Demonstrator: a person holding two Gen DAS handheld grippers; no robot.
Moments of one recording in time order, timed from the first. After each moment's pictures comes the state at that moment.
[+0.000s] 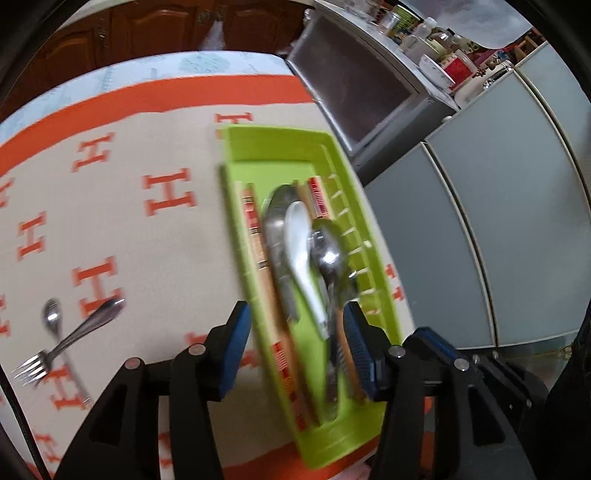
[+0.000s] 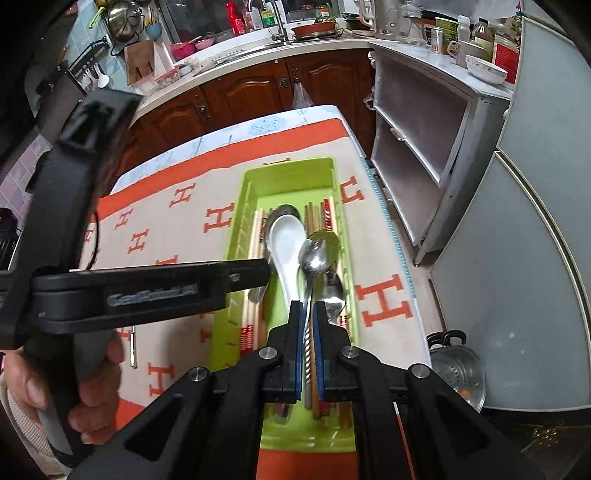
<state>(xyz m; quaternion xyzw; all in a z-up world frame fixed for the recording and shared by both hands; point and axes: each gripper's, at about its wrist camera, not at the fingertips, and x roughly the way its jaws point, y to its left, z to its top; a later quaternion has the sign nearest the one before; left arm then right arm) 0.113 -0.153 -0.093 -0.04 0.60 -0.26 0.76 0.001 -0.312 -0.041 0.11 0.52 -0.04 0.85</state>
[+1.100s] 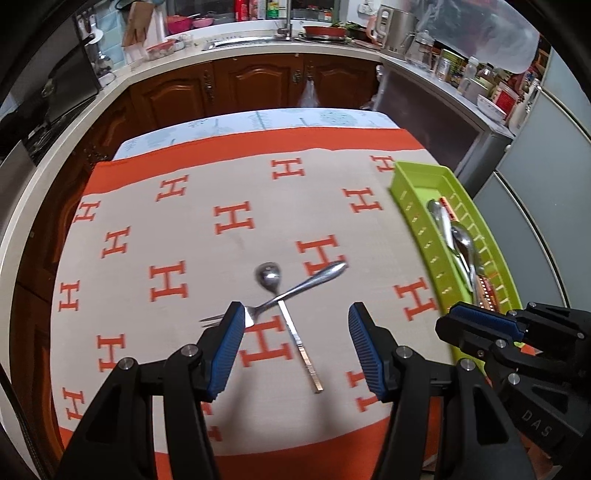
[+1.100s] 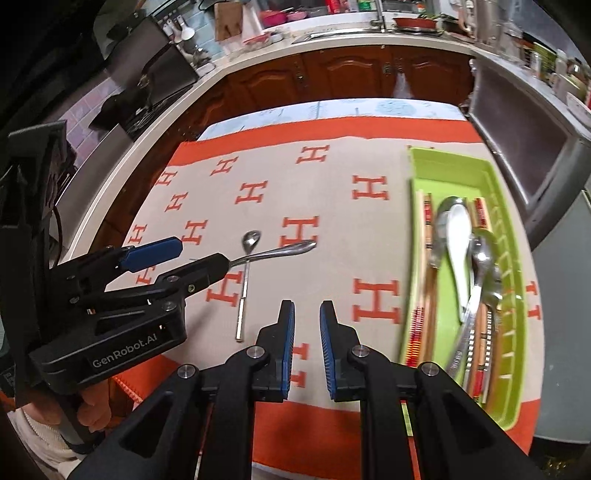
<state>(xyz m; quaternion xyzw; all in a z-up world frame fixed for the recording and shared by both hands) 0.060 0.007 -0.062 0.03 0.50 -0.12 0.86 0.014 -0.160 -0.041 0.07 0.54 0.12 0.83</state>
